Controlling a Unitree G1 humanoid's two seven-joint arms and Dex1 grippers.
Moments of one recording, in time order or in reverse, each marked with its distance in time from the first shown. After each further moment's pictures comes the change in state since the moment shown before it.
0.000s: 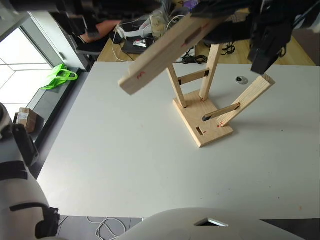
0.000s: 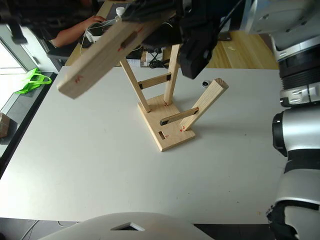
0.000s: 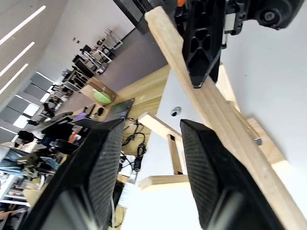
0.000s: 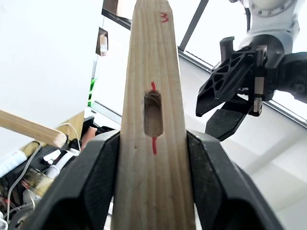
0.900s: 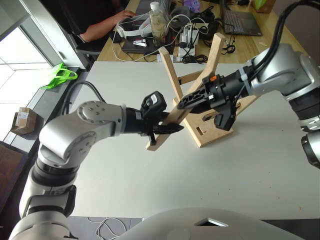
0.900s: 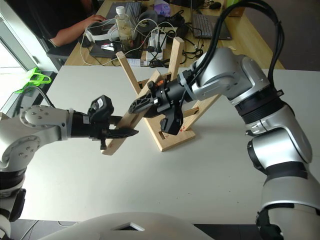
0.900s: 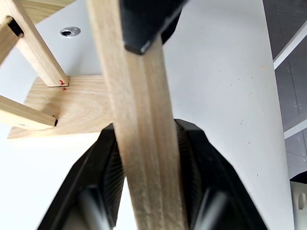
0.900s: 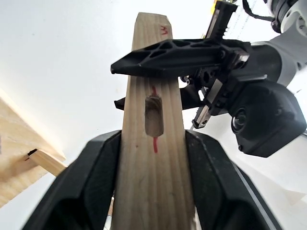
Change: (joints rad) left arm 0.622 -0.252 -0.132 -0.163 -0.143 0.194 0.348; right arm 0.226 0.100 0.114 -0.170 -0.248 -0.011 0.060
